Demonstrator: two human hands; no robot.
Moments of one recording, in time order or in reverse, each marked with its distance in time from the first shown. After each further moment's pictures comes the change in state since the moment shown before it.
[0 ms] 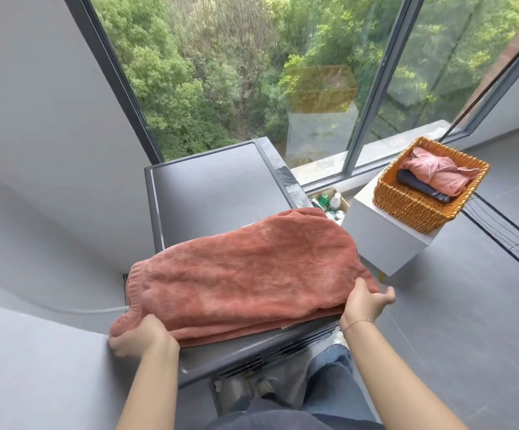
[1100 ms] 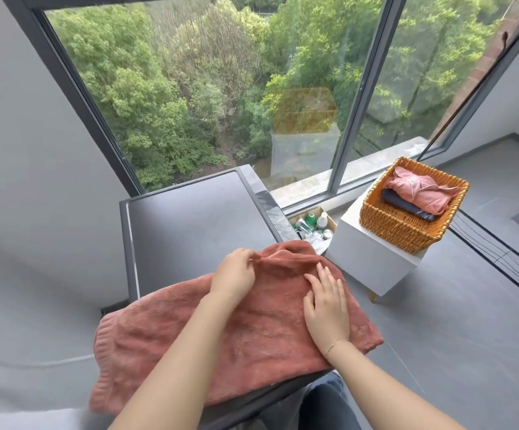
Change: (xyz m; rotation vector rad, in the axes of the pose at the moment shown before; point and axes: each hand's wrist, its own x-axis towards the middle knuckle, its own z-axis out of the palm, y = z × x) left_hand -0.124 0.048 0.150 0.917 -1.122 1.169; right_hand 0.028 0.007 0.046 -1.015 -0.465 -1.138
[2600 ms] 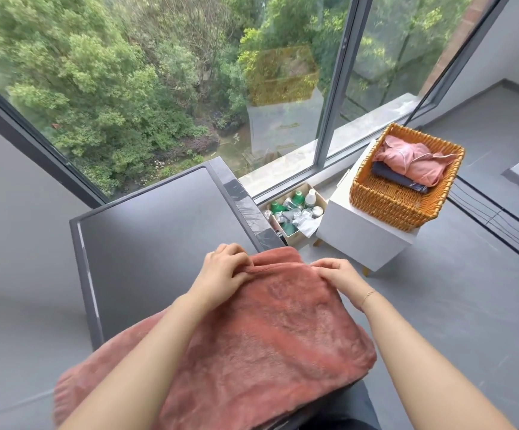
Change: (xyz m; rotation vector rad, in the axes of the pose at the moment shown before) left_hand 0.085 -0.017 0.013 0.117 -0.161 0.393; right_hand 0.117 0.058 -0.033 0.765 -0.524 0.546
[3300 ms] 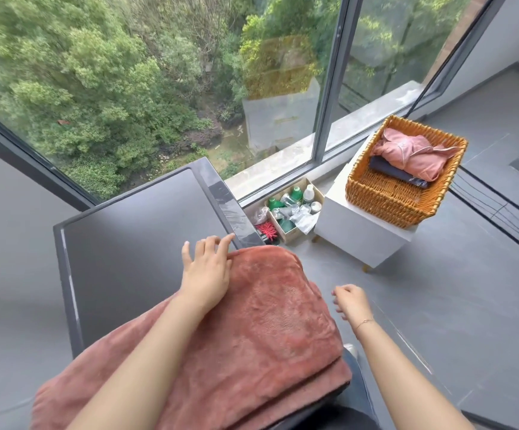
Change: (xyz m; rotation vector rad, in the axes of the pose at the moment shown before) left_hand 0.021 0.028 0.012 0.448 -0.033 -0.318; right_hand 0.017 0.070 -0.024 -0.029 0.335 0.332
